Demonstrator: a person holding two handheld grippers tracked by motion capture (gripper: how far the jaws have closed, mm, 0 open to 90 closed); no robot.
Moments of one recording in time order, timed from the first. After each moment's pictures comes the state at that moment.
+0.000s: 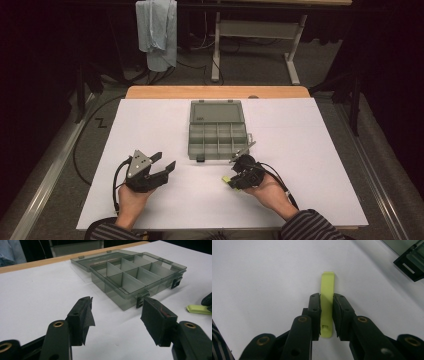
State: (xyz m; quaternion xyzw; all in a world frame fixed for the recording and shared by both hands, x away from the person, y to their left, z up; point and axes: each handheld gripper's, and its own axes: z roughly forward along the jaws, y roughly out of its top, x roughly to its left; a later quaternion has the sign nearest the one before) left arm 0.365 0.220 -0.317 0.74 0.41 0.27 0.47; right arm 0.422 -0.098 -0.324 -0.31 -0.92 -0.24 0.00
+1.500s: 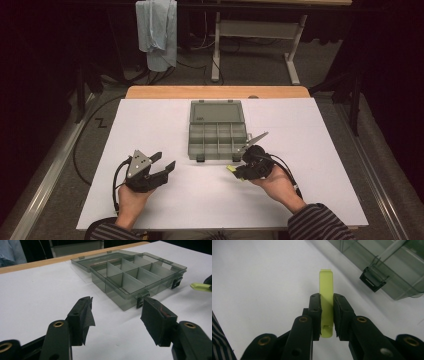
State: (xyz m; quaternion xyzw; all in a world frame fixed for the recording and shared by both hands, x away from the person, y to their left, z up) left arm 0.365 0.220 -0.317 0.74 0.41 0.27 0.47; right arm 0.434 -0.120 -0.301 -0.32 -0.91 -0.28 -0.01
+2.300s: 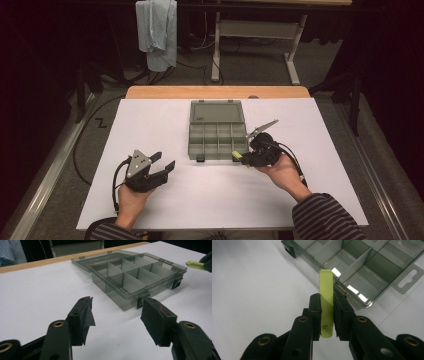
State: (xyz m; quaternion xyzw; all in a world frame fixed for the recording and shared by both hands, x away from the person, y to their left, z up) left arm 0.365 0.221 -0.317 0.73 0.41 0.27 0.47; right arm 0.456 -0.137 -0.279 -0.34 -0.89 -0.30 -0.04
